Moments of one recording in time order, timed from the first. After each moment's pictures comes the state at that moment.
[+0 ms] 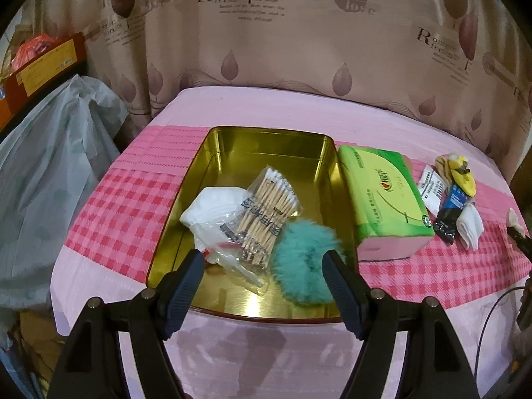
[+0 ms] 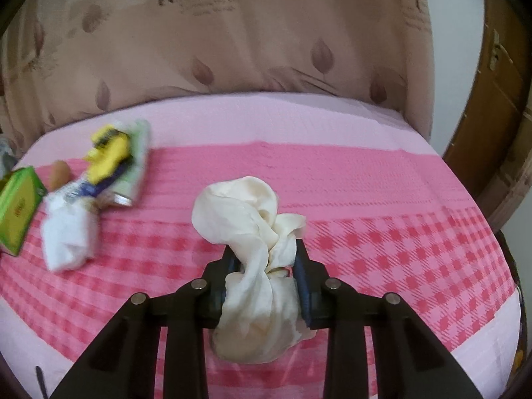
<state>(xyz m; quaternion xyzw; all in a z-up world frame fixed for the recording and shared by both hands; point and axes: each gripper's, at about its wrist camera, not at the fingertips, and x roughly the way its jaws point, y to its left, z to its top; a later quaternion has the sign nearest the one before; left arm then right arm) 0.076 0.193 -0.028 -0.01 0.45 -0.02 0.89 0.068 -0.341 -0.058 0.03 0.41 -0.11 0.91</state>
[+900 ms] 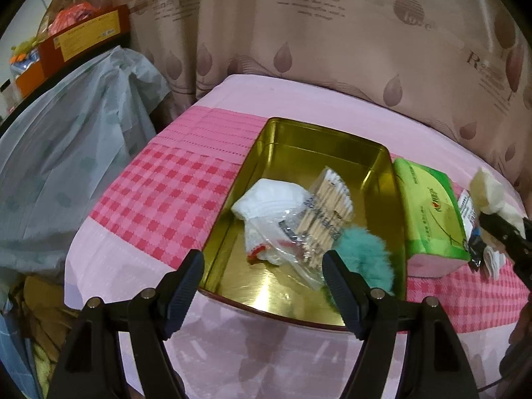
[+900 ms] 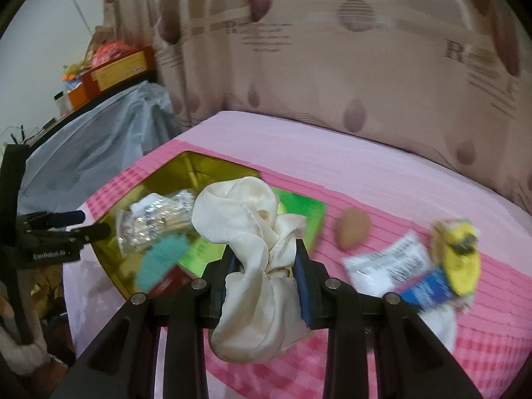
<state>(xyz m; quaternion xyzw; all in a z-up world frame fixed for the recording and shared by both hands) 0.081 0.232 -0.035 -0.05 0.46 0.06 0.88 0.119 -0.027 0.002 -0.04 0.39 0.21 0.90</state>
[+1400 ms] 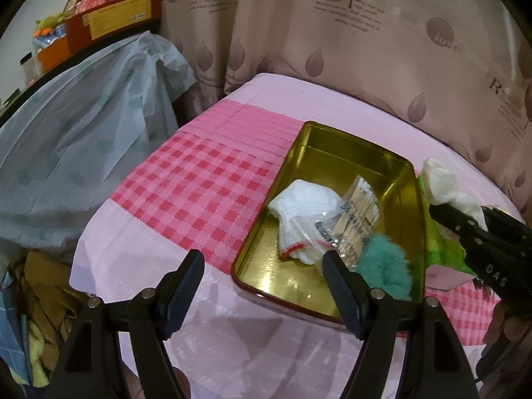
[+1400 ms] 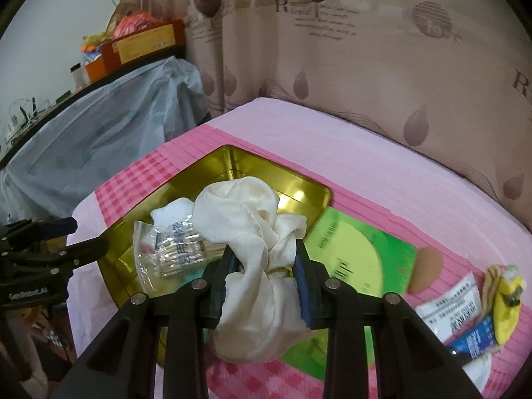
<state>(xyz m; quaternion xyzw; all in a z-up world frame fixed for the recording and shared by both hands) 0.070 0.261 -0.033 -0.09 0.46 0.10 0.88 0.157 0.060 -0.015 -0.08 0.41 0.26 0.87</state>
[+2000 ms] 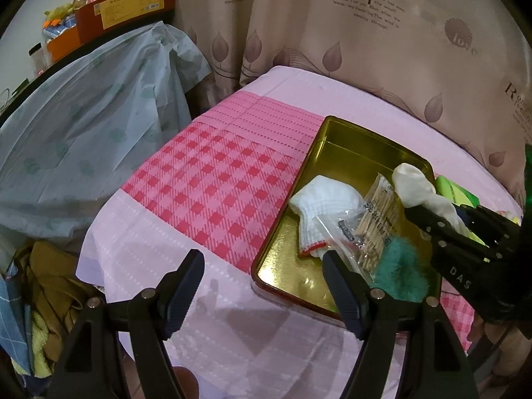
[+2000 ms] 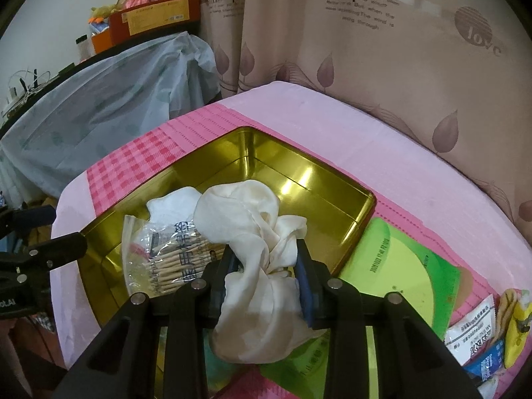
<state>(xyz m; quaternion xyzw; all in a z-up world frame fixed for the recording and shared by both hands) 0.074 0.271 -0.038 -0.09 0.47 0.12 0.87 0.171 0.102 -0.042 -0.12 0.42 0.27 0.86</state>
